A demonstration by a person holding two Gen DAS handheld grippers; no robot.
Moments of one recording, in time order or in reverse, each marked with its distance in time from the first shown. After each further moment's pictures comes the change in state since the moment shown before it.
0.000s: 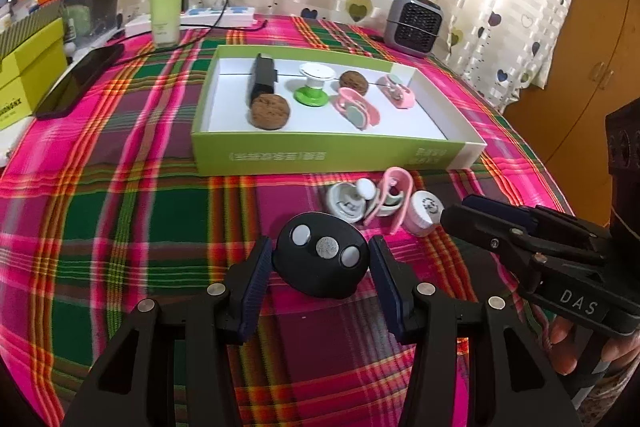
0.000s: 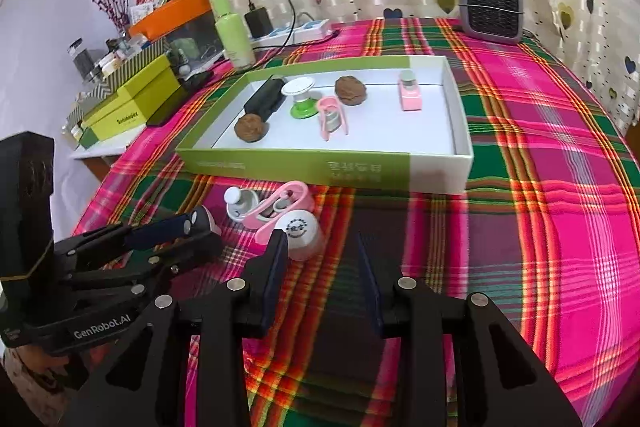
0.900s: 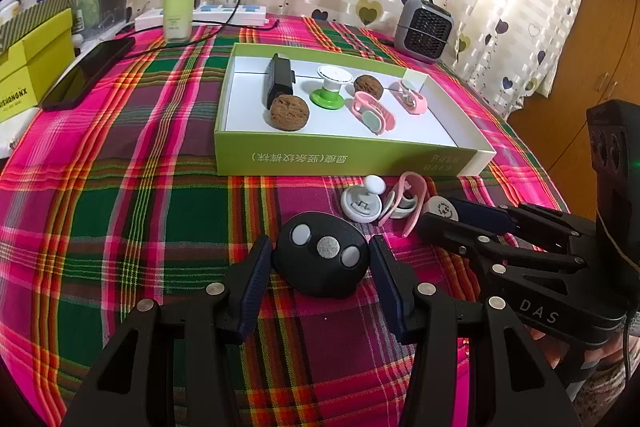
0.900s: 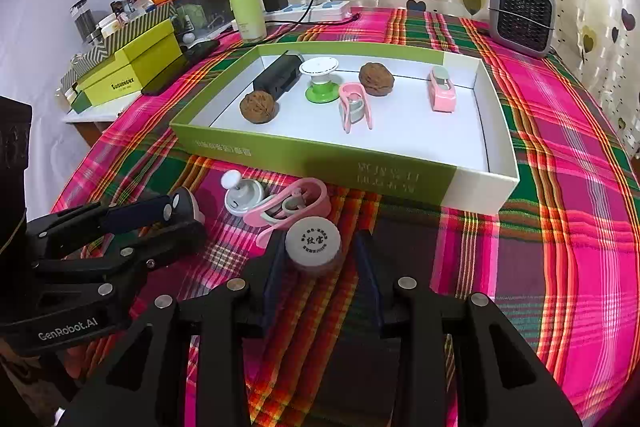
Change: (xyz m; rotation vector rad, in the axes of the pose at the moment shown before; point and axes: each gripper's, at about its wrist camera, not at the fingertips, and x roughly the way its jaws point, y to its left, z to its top) left arm -0.002 0.010 -0.001 -0.028 -0.005 -0.002; right arm 0.024 0.017 0.007 -0.103 0.063 -0.034
